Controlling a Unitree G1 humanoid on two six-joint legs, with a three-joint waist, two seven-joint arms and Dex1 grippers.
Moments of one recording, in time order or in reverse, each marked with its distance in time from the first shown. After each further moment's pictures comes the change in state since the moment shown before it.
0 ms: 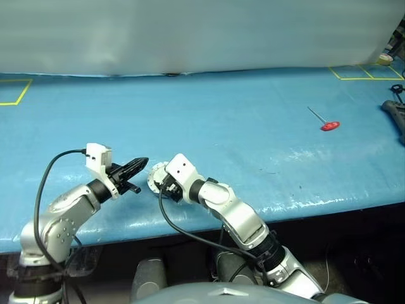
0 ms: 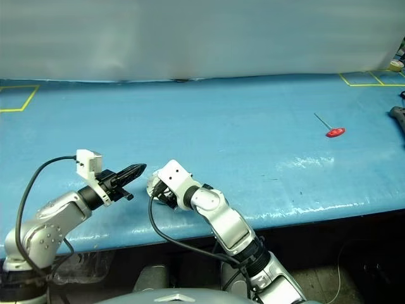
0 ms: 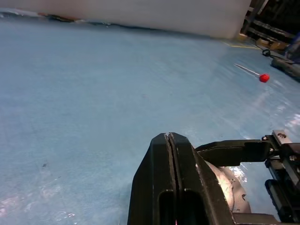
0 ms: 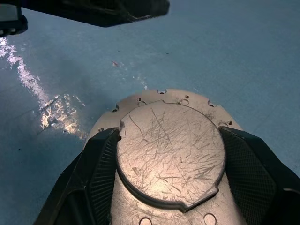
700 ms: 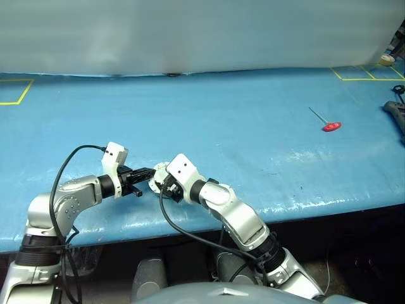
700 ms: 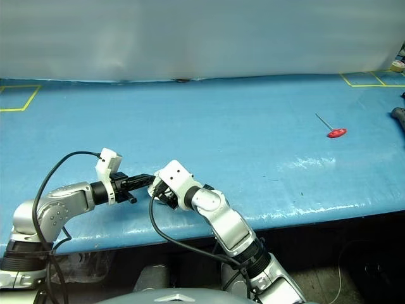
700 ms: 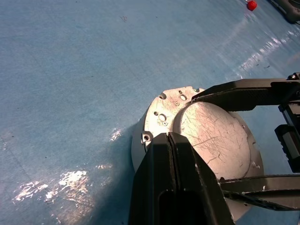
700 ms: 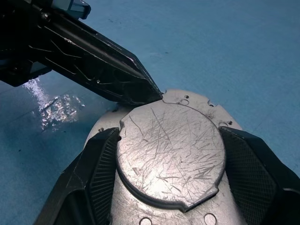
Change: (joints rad) left arm -0.125 0.084 -0.119 0.135 0.089 0.138 -0.160; right arm 0.016 0.005 -0.020 -0.014 -0.001 0.009 0.008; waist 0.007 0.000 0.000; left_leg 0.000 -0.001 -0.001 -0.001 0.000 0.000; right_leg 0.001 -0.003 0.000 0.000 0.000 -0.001
